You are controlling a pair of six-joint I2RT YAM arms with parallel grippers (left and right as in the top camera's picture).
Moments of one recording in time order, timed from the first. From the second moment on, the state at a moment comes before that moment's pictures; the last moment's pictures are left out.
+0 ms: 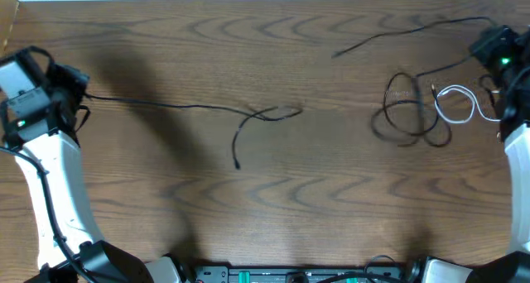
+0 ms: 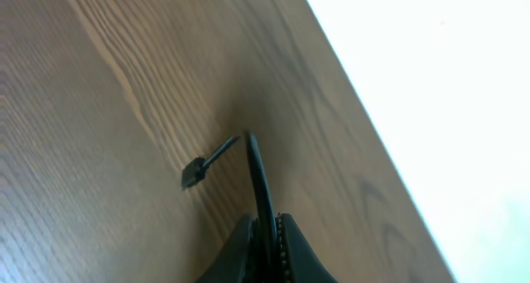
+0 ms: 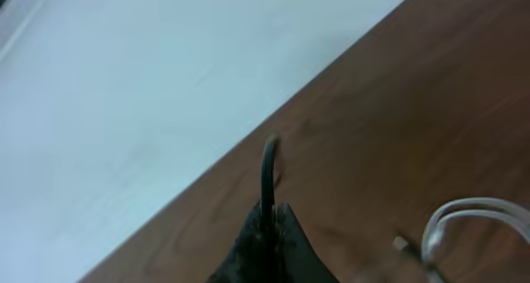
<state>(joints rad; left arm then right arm) 0.50 1.46 1.26 -0.50 0.10 -0.69 -0.30 1.43 1.25 -0.26 -0.16 0.61</state>
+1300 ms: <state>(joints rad) -0.11 1.46 1.27 -0.93 0.14 -0.33 -0.35 1.76 1.04 -0.37 -0.31 0.06</state>
